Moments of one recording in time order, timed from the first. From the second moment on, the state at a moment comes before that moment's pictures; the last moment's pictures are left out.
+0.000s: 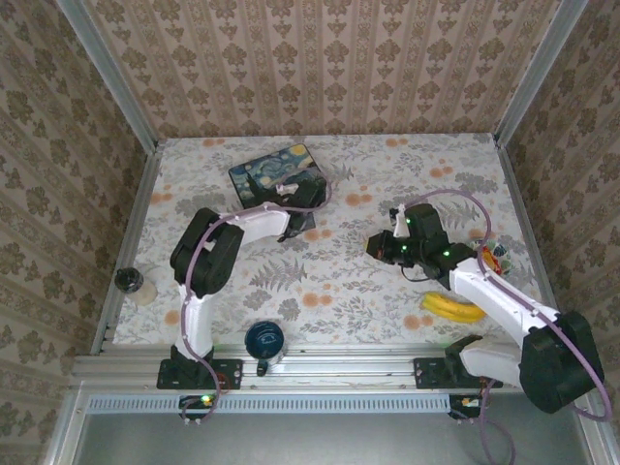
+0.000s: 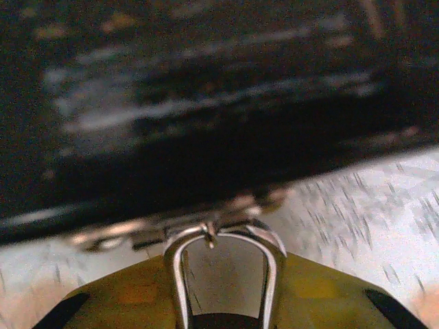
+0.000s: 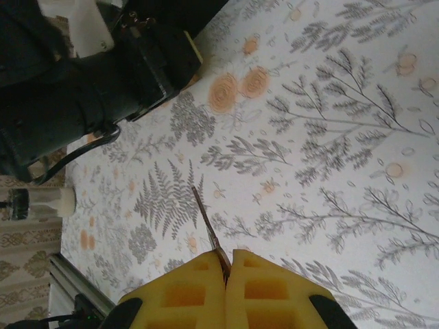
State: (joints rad) left arm -0.69 2.04 1.34 -0.39 -0.36 -0.75; right arm 0.38 1.16 0.68 -0.24 -0.39 0.71
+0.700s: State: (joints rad) left arm -0.97 1.84 1.13 -0.39 -0.30 -0.98; right arm 0.44 1.01 0.43 -0.17 -0.32 0.76
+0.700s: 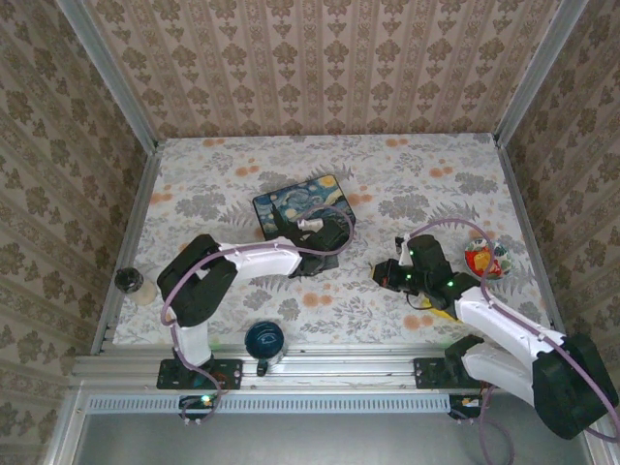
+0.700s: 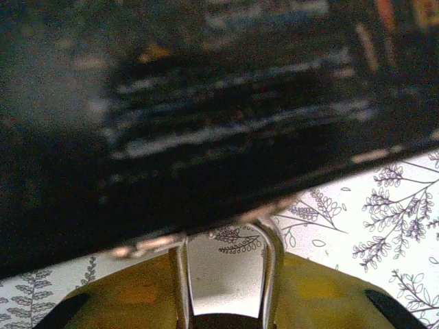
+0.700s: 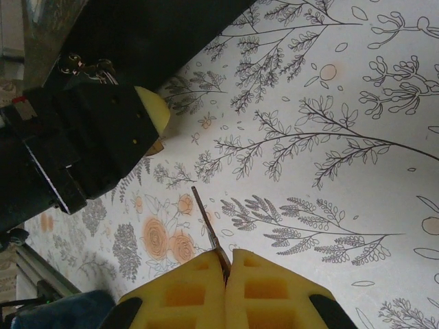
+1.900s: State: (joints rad) left arm -0.97 1.90 1.17 -0.34 -0.29 -1.00; right arm 0.48 1.12 0.36 0.07 -0.27 0.79
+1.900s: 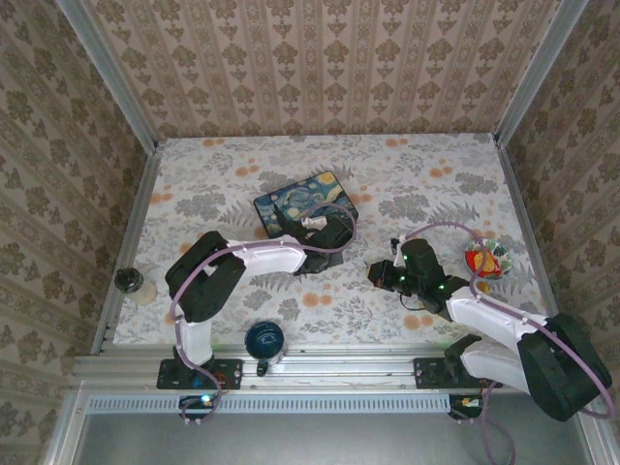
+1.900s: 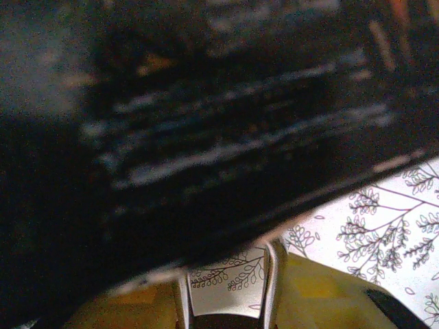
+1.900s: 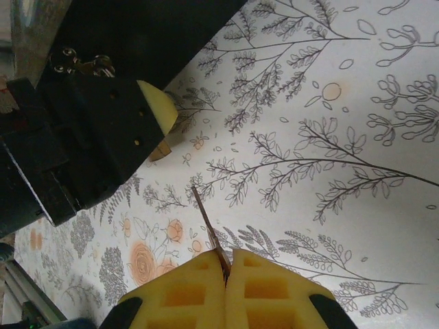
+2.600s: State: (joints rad) left arm -0.94 1.90 1.16 -0.23 -0.19 -1.14; right arm 0.72 1.37 0.30 0.50 -0.02 0.78
